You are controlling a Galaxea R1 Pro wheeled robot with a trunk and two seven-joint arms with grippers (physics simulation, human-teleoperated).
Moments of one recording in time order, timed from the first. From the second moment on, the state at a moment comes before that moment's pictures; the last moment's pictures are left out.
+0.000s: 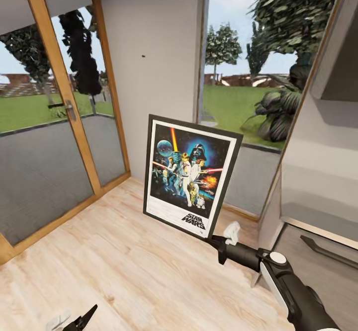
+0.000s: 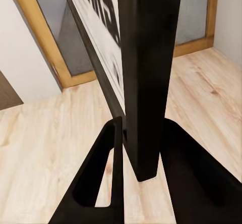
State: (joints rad) left arm -0.24 0.29 -0.09 -0.27 0.95 -0.17 -0.89; right arm -0.40 -0.13 0.09 -1.10 -0.08 0.13 0.88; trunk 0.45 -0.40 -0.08
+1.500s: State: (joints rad) left arm -0.24 0.29 -0.08 -0.27 0.95 -0.17 -0.89; right arm -0.39 -0.13 0.09 -1.10 -0.09 0.13 0.88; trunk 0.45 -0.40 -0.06
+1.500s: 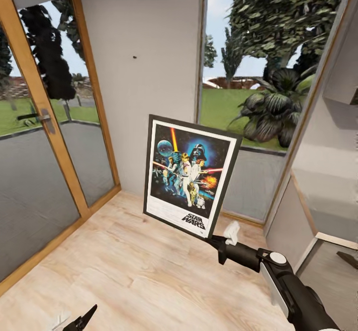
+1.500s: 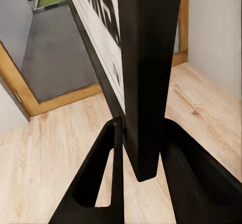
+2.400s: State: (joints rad) left arm -0.24 0.29 -0.09 -0.27 0.95 -0.17 -0.88; right arm -0.39 -0.13 0.09 -1.10 -0.09 0.13 0.87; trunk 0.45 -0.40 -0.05
